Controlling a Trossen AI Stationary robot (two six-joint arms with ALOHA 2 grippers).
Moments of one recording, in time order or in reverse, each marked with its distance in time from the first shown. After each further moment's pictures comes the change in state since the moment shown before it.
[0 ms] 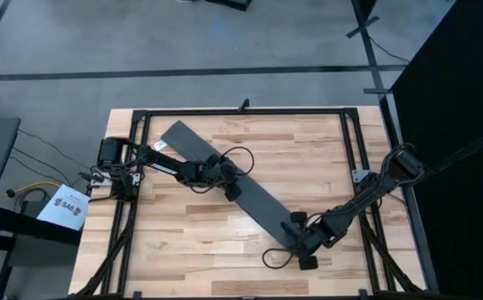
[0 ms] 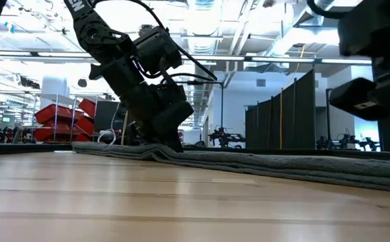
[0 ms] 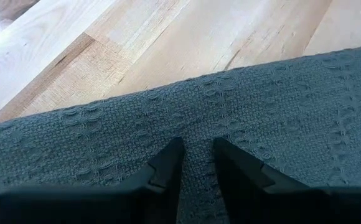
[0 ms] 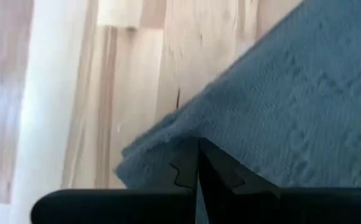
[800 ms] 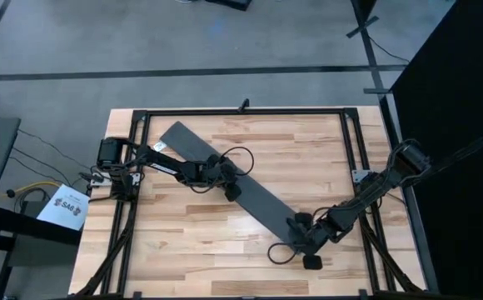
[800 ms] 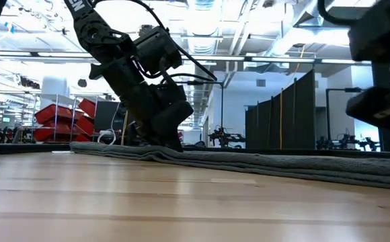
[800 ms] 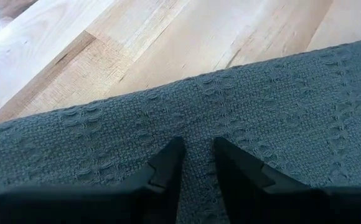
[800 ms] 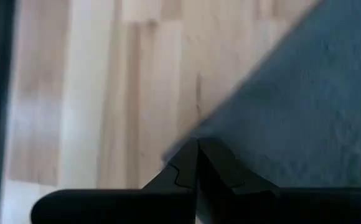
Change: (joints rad) left arm 0.002 -0.001 0.002 -0.019 0.000 -0.009; right arm 0.002 -0.072 -0.099 0.122 -0.077 0.088
